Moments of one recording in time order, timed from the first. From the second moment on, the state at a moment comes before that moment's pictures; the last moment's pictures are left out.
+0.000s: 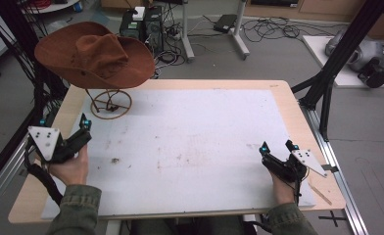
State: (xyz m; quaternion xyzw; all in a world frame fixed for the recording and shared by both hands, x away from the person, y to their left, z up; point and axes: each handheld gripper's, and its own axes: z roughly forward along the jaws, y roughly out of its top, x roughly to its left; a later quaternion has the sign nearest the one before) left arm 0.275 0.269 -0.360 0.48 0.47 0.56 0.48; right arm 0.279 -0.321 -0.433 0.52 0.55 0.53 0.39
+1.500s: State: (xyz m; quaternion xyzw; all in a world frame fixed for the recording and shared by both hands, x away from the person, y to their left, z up) left arm 0.240 0.279 -0.432 0.49 0.53 0.50 0.48; right arm 0.275 -0.319 -0.434 0.53 0.54 0.52 0.40
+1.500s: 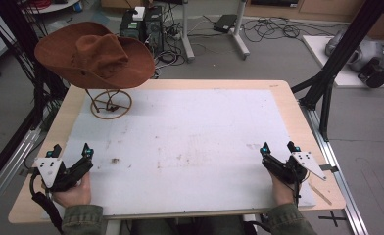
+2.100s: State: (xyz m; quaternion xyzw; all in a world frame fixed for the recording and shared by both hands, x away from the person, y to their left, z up) left arm 0.243 0.279 -0.433 0.49 0.54 0.49 0.48; right arm 0.276 -0.319 -0.435 0.53 0.54 0.52 0.39
